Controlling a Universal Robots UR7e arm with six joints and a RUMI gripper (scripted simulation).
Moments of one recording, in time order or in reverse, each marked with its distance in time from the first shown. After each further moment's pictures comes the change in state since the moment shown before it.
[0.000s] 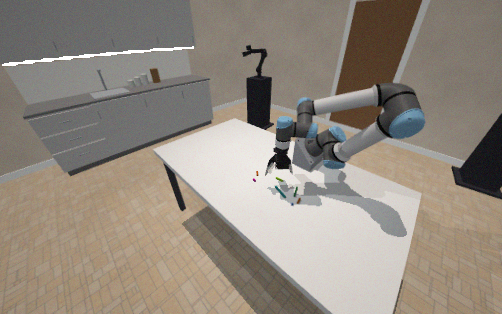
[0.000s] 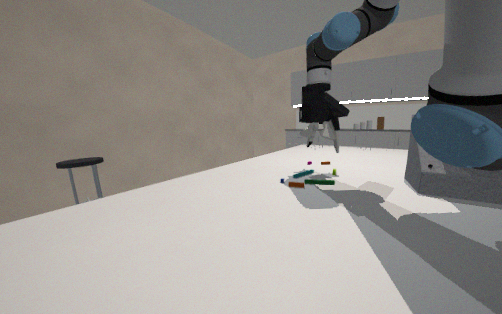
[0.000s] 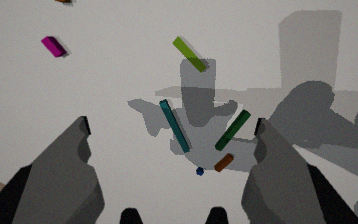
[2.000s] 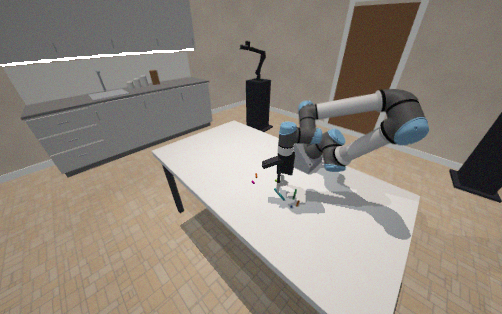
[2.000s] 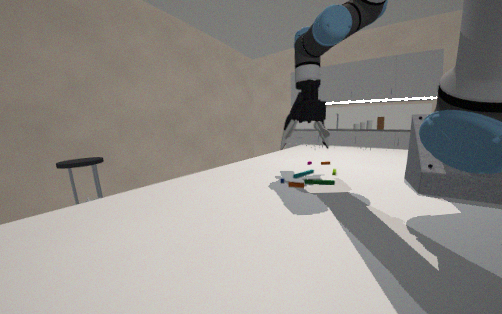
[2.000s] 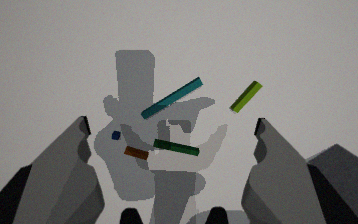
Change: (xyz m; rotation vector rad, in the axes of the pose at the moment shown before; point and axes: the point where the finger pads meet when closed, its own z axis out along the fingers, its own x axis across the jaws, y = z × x) arm -0.011 0.057 -0.003 0.014 -0.003 -1.390
